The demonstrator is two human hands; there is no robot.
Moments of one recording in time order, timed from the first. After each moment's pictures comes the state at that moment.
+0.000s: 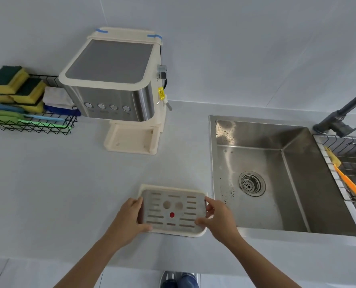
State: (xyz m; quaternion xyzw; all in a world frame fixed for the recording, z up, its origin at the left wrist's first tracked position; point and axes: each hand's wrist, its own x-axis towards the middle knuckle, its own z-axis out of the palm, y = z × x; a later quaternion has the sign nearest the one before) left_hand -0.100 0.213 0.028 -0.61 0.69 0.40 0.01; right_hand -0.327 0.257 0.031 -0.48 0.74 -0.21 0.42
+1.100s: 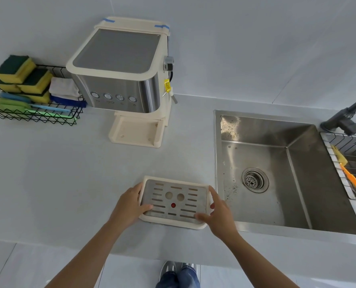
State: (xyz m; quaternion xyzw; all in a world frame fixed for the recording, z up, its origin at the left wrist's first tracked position) left_hand -0.100 0.203 0.024 -0.65 0.64 0.39 -0.06; right_hand -0.318 0.262 0.016 -0.45 0.76 -0.18 0.43
